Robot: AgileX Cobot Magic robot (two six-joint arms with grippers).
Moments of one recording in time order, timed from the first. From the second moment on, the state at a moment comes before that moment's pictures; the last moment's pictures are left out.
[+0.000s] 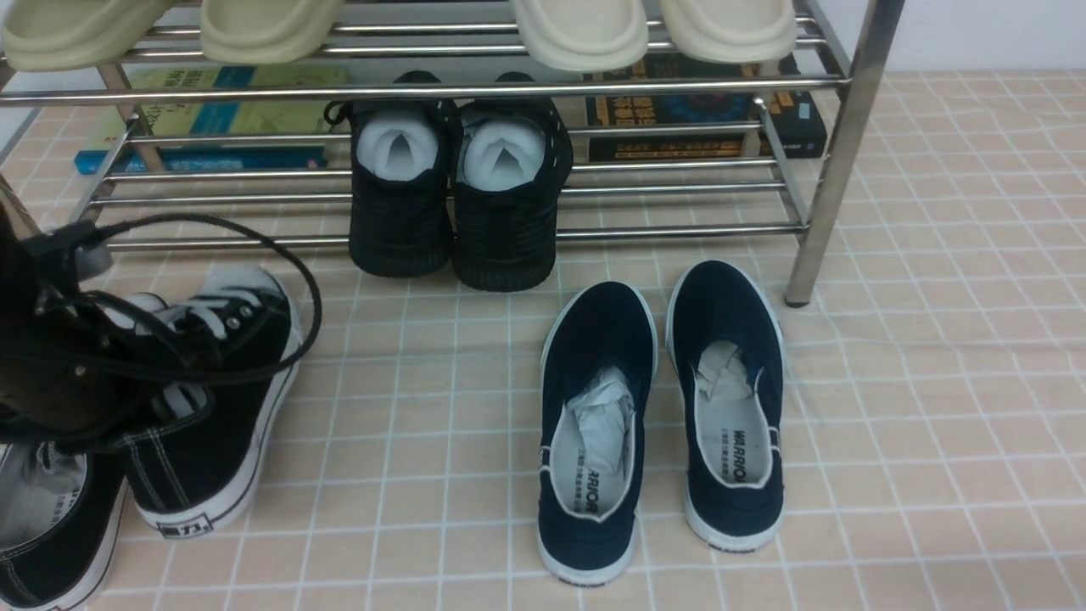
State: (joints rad) right arm 0.01 -0.01 0.01 0.04 0.39 0.04; left arm 0.00 1.46 -0.92 0.01 0.76 -0.35
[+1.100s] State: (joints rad) right arm 0.01 -0.01 0.01 0.04 0.39 0.04; left arm 0.00 0.90 -0.94 -0.06 1.19 -0.01
